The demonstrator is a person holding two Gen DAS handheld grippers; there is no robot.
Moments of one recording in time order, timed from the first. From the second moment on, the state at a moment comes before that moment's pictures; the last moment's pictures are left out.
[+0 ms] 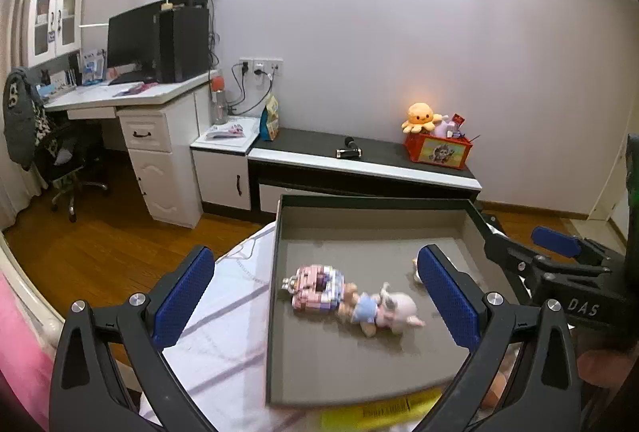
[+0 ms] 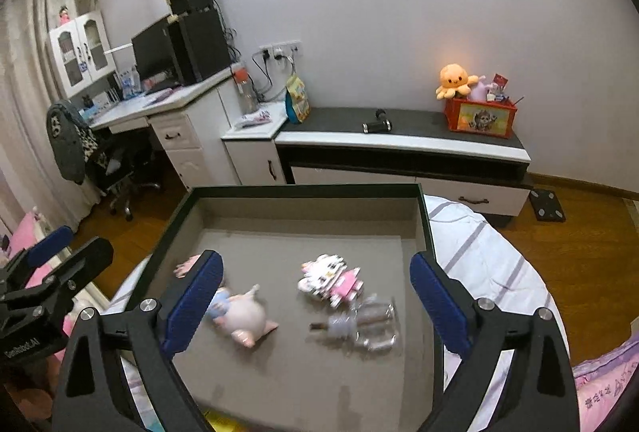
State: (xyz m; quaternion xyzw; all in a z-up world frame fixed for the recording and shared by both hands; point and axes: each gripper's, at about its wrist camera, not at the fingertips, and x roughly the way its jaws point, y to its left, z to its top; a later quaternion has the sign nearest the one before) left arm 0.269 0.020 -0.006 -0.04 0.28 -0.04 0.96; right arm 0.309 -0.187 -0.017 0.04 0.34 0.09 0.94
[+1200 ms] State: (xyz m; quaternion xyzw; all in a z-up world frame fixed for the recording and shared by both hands) left arm 0.130 0.023 -0.055 -0.05 0.32 -0.04 0.94; right arm 0.156 -0.233 -0.049 0.06 0.36 0.05 0.93
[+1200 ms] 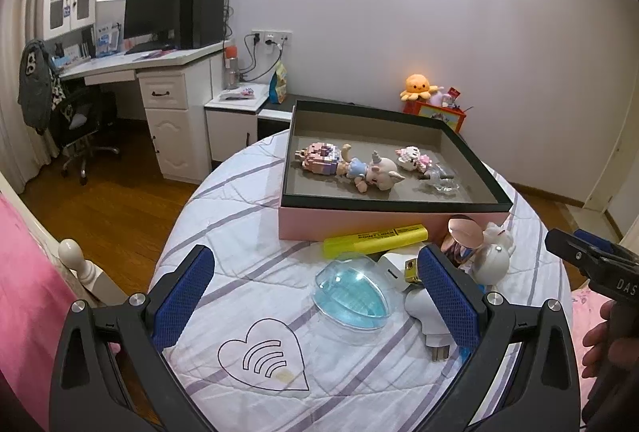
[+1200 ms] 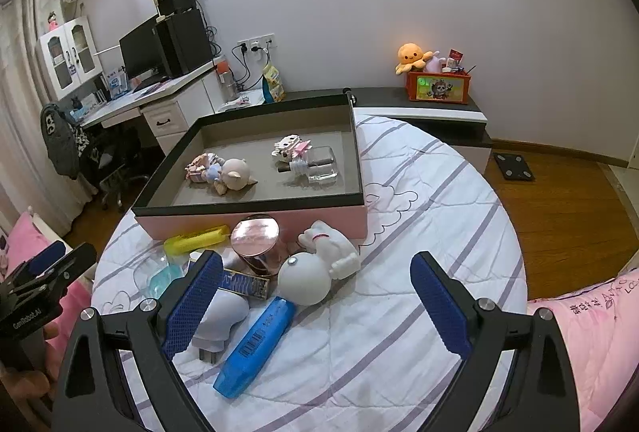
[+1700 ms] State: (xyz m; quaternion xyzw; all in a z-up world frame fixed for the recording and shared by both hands) left arm 0.138 0.015 -0.083 -0.04 0.36 -0.05 0.93; right arm 0.165 -0.230 -0.064 0.05 0.38 0.04 0.92
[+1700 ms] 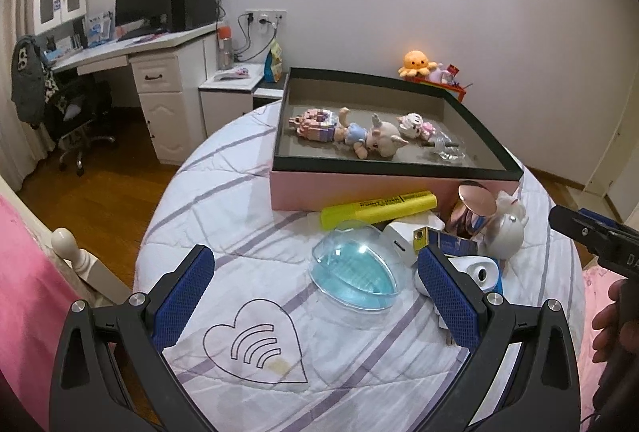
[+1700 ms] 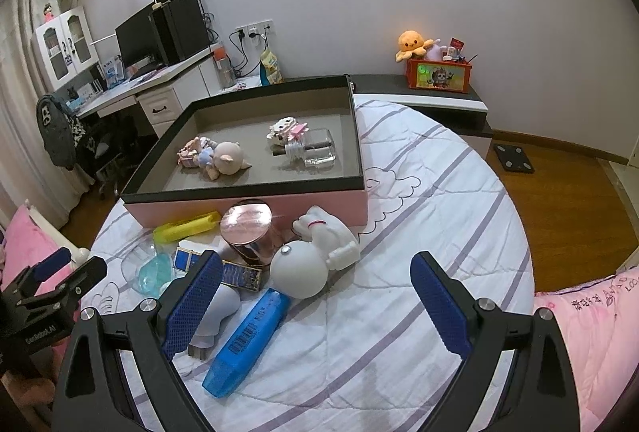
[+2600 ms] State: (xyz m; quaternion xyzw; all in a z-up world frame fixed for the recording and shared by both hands) left arm 0.186 -0.017 -0.139 -0.01 0.43 -0.08 0.90; right arm 0.217 -0.230 -0.132 0.04 0.45 0.06 0.89
